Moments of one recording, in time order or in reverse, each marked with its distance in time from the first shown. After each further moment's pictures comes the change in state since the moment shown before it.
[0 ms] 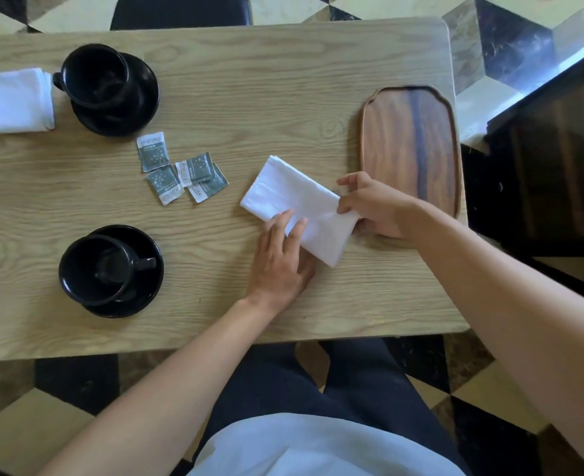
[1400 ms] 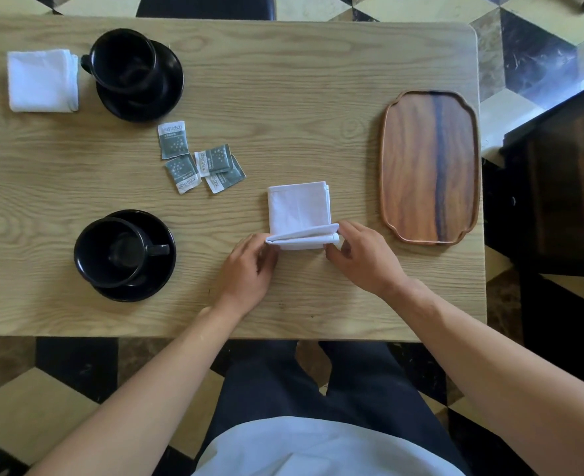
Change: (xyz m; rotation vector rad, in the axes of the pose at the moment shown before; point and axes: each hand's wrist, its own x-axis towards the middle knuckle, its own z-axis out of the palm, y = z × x) left_hand -0.031 -0.038 -0.042 -0.296 0.045 -0.289; right_hand -0.020 0.078 0.048 -0.737 0.220 -0.742
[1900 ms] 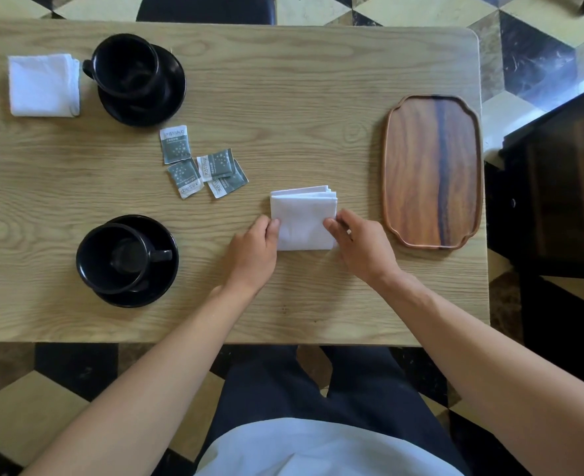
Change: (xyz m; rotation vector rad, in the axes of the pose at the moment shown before) left_hand 0.043 0.013 0.003 0.054 -0.048 -0.254; right_hand 0.026 -0.008 0.005 0.149 0.077 0.320
